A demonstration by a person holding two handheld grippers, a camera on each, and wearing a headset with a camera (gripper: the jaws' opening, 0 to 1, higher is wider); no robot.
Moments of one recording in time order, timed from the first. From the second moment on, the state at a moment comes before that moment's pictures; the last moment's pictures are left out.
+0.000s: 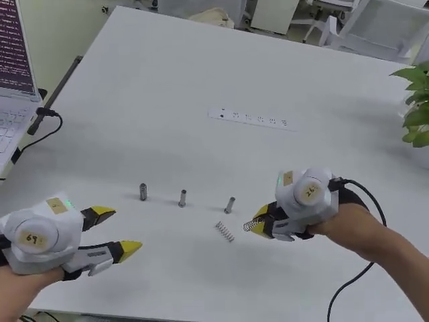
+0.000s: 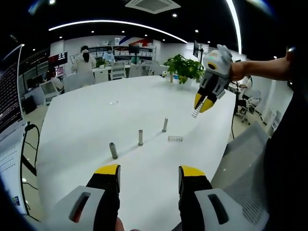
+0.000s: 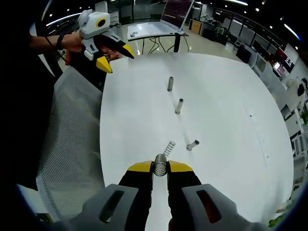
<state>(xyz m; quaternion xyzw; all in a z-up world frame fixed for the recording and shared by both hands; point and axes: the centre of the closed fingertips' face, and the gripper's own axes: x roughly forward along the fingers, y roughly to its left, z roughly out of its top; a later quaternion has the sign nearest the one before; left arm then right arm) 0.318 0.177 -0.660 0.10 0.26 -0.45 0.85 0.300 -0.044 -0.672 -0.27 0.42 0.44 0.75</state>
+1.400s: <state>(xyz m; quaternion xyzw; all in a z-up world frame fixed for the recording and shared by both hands) 0.323 0.222 -0.658 0.07 0.28 -0.41 0.87 0.394 0.020 -0.699 -0.30 0.41 0.49 0.71</state>
